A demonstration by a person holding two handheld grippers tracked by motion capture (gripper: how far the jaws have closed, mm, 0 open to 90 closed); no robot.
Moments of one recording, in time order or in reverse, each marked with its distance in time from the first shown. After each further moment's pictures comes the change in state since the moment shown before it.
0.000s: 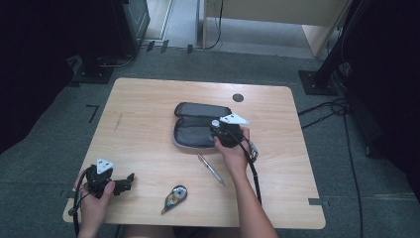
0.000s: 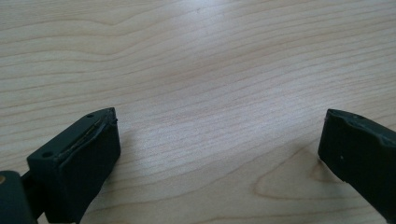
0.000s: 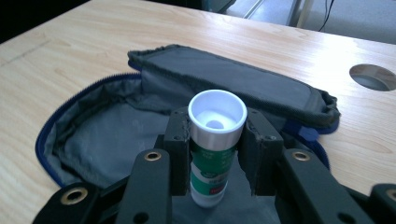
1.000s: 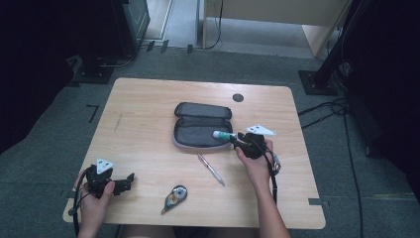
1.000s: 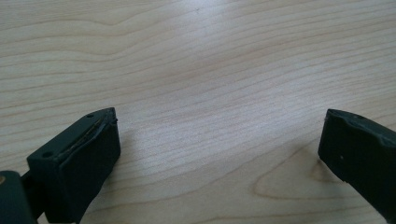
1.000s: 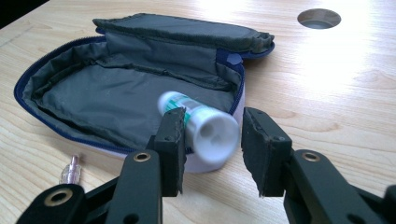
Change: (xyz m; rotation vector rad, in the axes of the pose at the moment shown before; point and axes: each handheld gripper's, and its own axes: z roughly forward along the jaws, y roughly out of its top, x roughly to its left) left arm 0.000 0.000 0.000 0.004 -0.002 0.004; right arm -0.048 -0.037 -0.045 0.039 0.001 0.113
